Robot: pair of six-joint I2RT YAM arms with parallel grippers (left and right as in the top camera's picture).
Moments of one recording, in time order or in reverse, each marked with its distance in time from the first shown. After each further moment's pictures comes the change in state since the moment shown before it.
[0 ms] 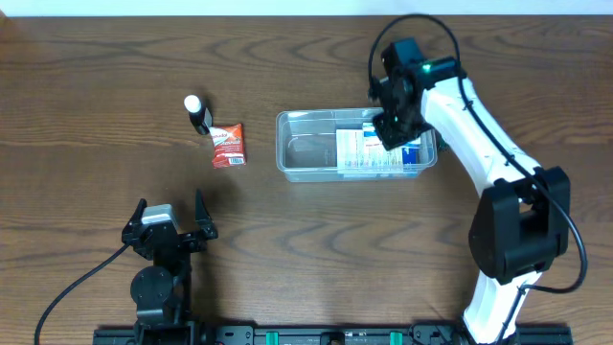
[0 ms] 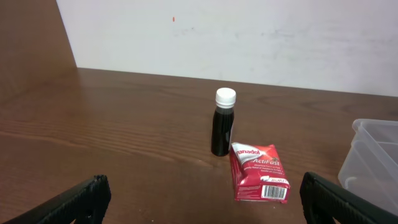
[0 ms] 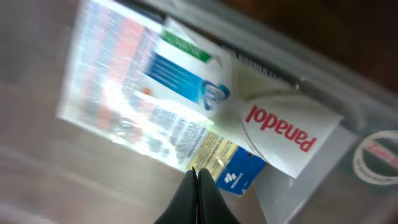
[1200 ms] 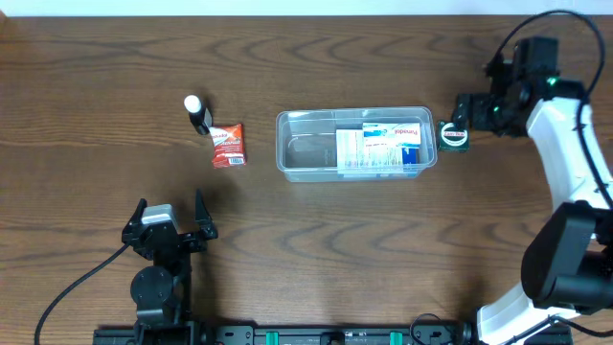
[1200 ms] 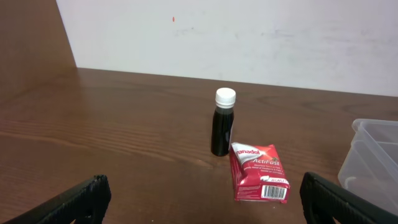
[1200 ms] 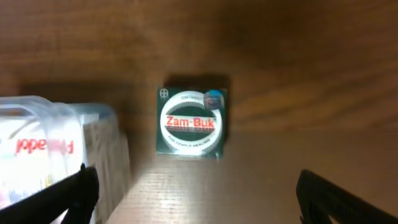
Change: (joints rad) left arm 0.000 0.000 0.000 0.000 0.001 0.000; right arm -0.423 -0.190 -0.292 0.361 -0.050 0.089
